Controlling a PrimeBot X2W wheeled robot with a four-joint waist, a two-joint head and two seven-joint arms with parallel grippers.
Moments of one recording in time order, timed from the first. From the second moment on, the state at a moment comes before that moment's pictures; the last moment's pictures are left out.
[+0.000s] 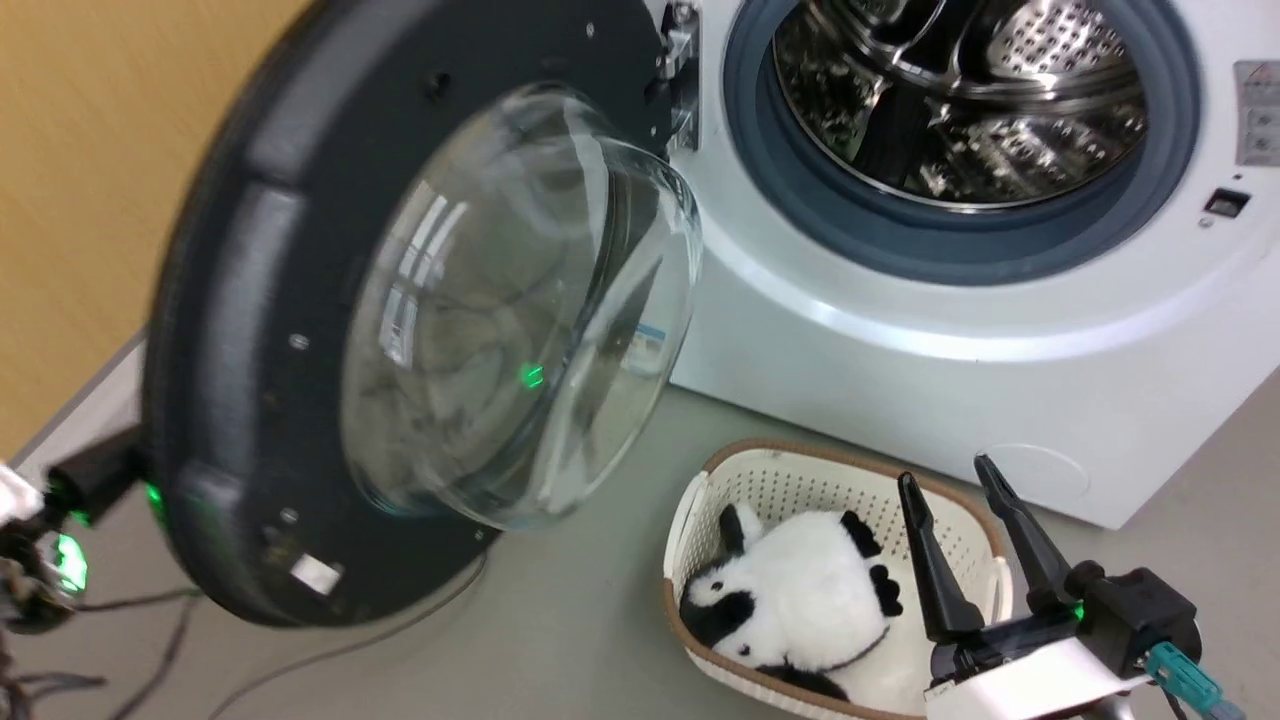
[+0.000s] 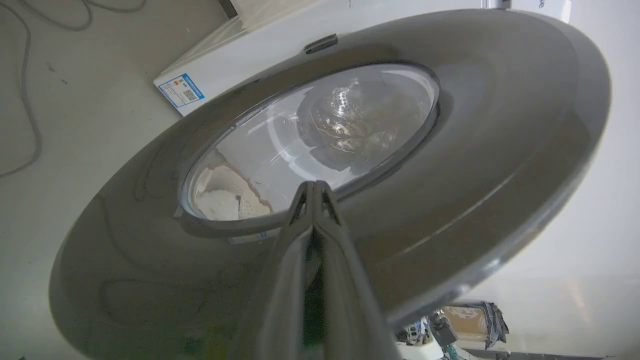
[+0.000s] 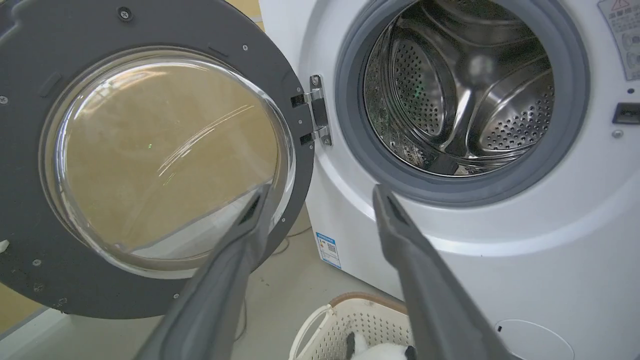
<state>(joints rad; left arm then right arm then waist) -0.46 0.40 0.45 0.43 -1.38 -0.12 1.10 -0.02 -0.06 0.14 0.05 0.20 0.13 -0.26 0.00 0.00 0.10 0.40</state>
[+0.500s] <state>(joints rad) -0.13 0.12 0.33 0.04 -1.42 -0.07 1.17 0.01 -0.05 0.13 0.05 0.22 0.13 -0.26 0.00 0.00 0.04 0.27</state>
